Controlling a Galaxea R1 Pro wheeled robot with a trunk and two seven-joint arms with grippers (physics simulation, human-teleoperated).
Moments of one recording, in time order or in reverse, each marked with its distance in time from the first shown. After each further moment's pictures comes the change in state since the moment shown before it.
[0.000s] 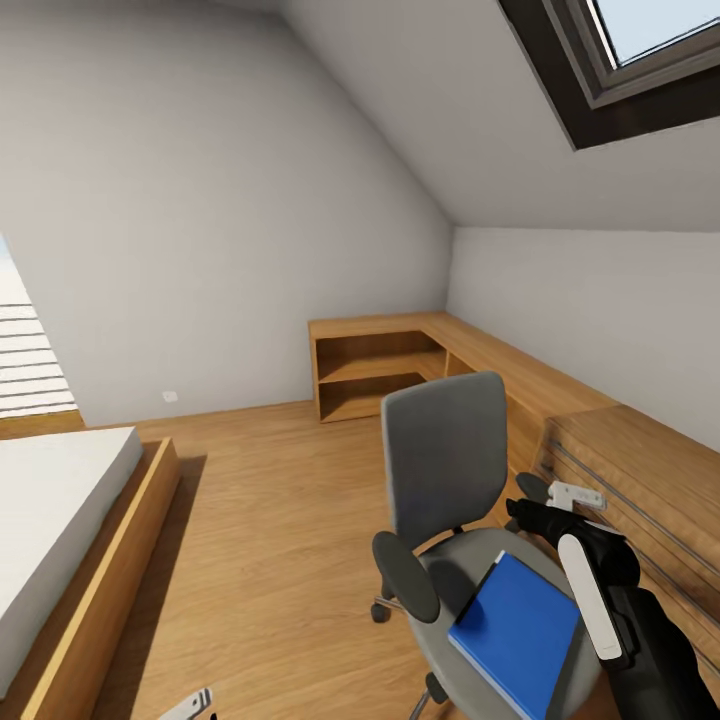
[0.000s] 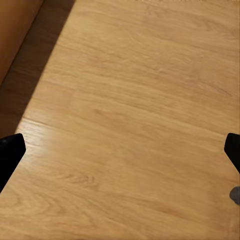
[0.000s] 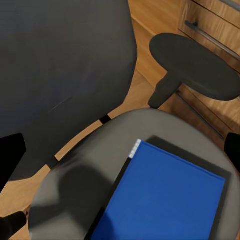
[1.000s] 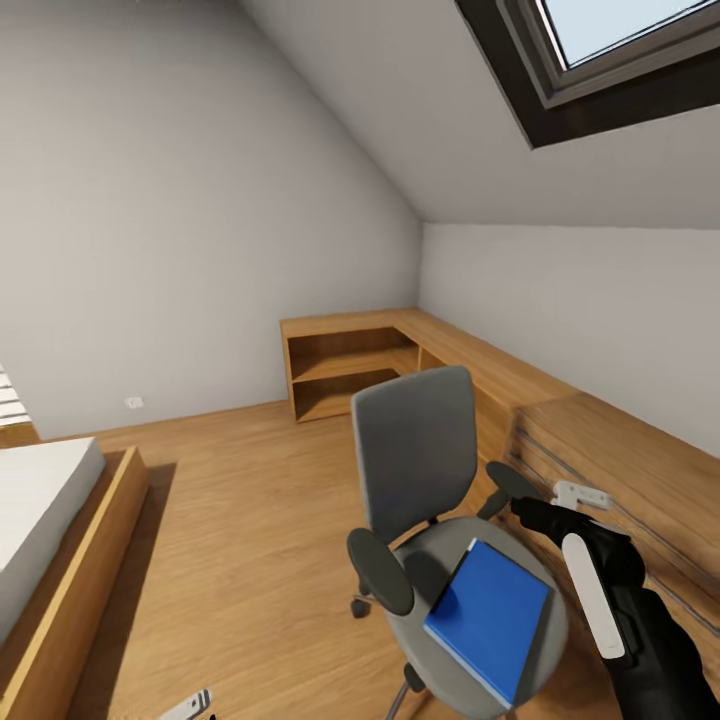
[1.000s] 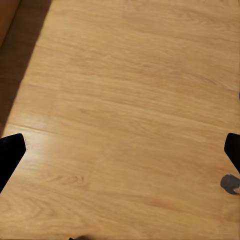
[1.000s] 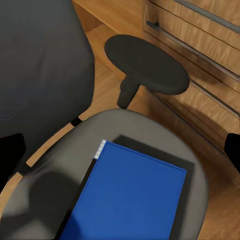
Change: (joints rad) left arm 0.000 0.001 0.000 0.004 0.000 0.000 0.001; right arm 0.000 0.002 -0.019 -0.010 0.000 -0.003 -0.002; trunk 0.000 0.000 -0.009
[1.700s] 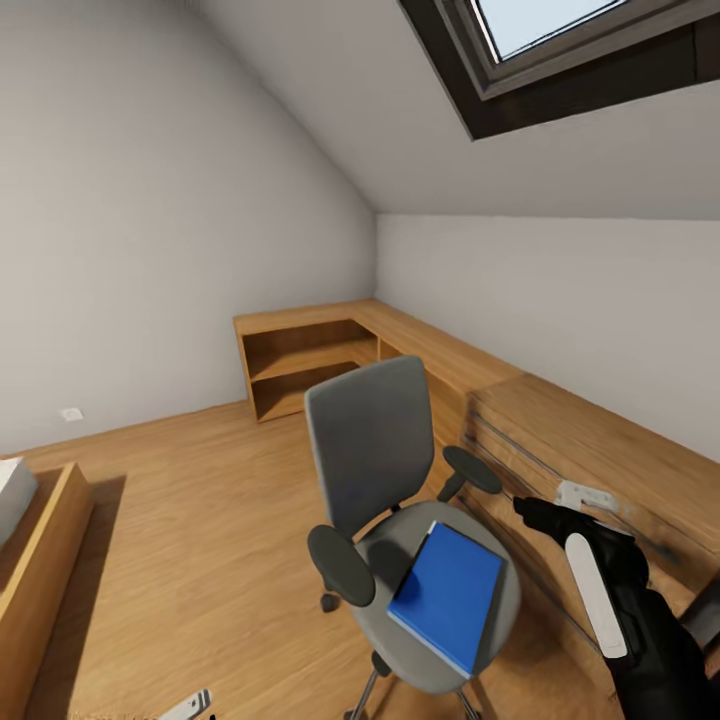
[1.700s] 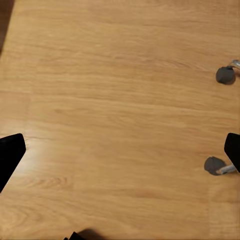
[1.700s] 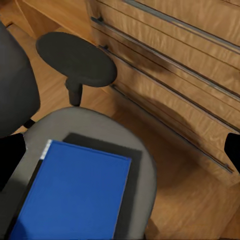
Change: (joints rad) left arm 0.000 0.000 0.000 0.000 0.000 0.000 0.000; right arm 0.000 0.000 -0.015 -0.001 0.000 -0.001 0.000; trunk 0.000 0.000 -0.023
